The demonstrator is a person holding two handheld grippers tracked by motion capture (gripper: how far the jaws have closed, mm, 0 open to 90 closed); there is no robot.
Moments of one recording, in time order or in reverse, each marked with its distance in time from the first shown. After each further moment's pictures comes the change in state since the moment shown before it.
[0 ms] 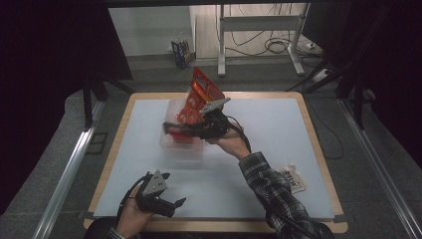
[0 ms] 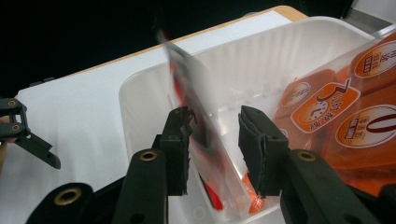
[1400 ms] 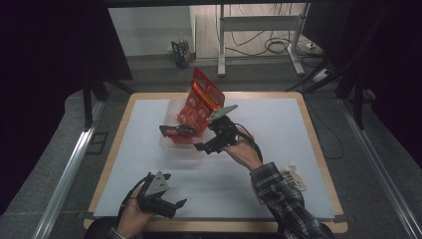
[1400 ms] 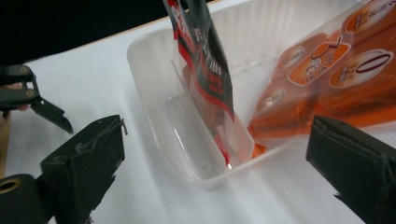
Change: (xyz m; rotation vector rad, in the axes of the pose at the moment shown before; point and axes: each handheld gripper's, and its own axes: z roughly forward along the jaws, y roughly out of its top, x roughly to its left) left arm -0.002 0.000 0.003 0.023 -0.002 0.018; right arm 0.015 -0.019 -0.024 0.059 -0.048 0.006
